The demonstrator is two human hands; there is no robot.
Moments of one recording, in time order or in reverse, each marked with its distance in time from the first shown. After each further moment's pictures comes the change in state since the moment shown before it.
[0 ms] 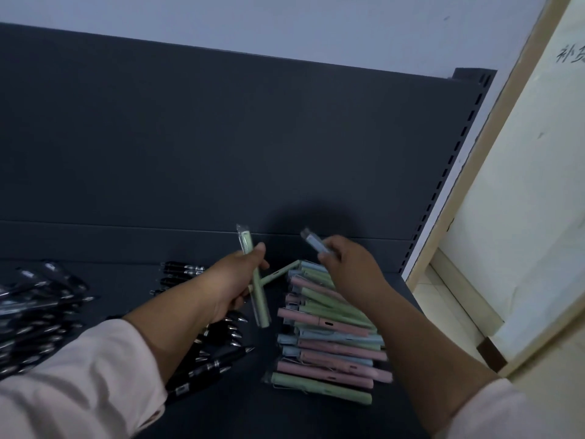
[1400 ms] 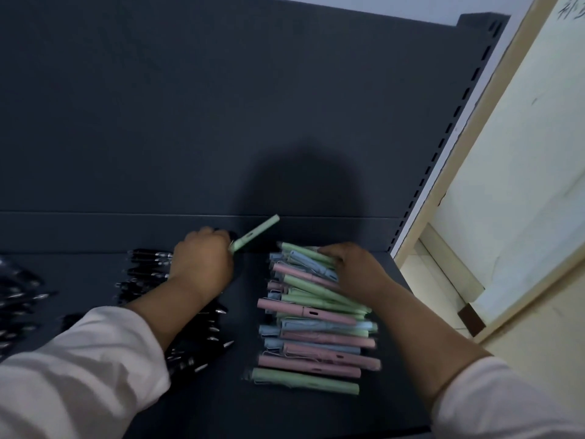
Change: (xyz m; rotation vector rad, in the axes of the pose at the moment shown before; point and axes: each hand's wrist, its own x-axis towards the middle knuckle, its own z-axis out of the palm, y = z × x) left_hand 0.054 -0.022 -0.002 1.204 0.389 0.537; right_hand 0.013 0.065 0.005 -0.248 -0.210 0.054
